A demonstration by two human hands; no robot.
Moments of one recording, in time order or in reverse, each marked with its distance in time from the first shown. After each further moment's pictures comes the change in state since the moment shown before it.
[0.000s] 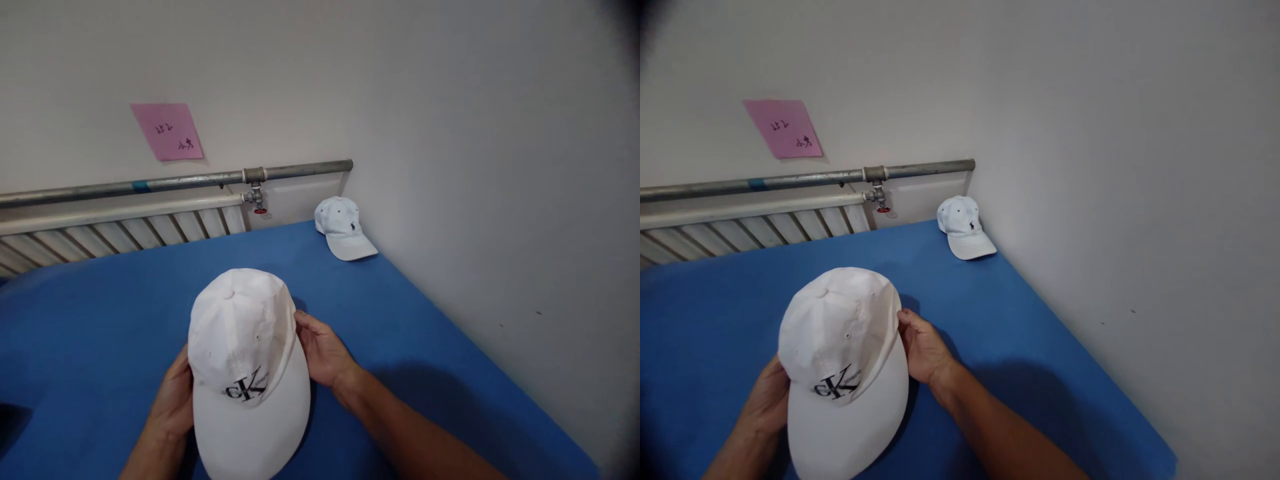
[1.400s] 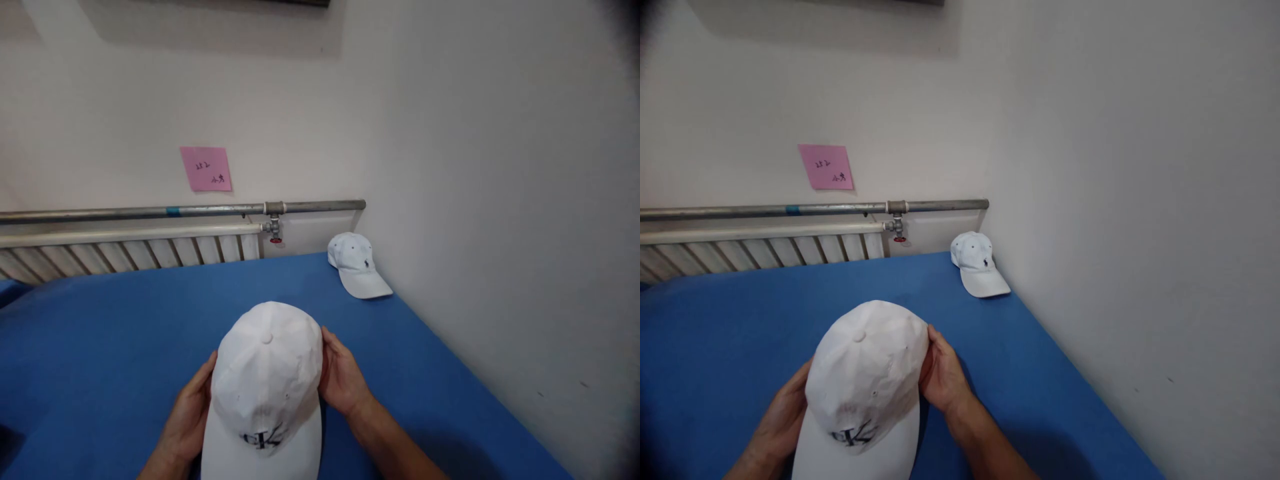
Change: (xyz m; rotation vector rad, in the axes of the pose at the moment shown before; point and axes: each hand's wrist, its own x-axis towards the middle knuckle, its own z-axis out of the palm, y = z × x) left_hand 0.022 -0.005 0.006 0.008 -0.241 -0.042; right_hand 0.020 -0.028 -0.009 -0.030 0.036 -0.093
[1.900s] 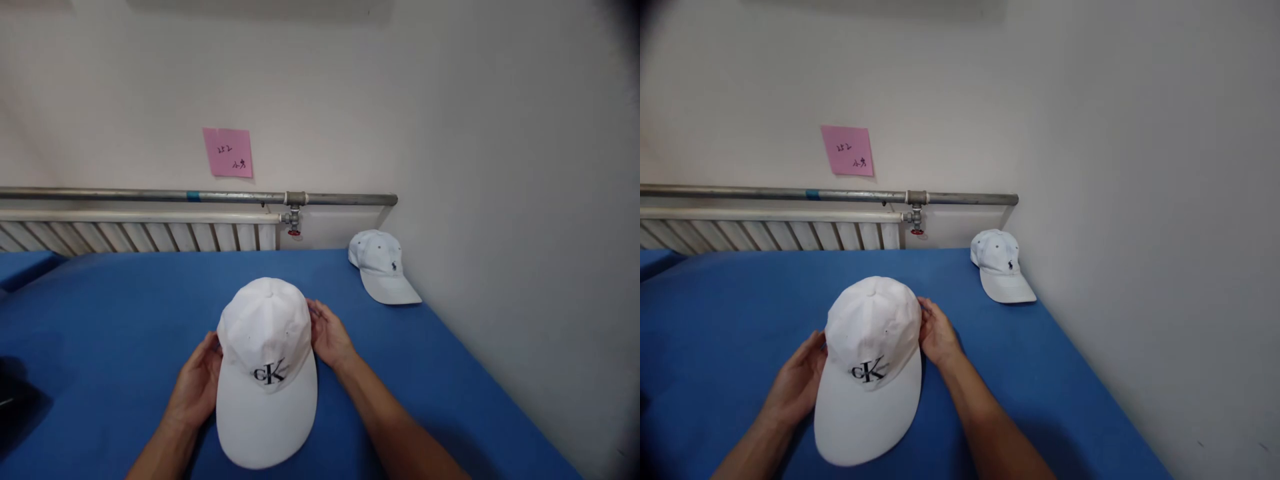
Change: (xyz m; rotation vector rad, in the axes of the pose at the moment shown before) left_hand 0.019 0.023 0.002 -0.076 0.023 0.350; right_hand 0.087 -0.007 0.008 -0.193 0.063 -0.067
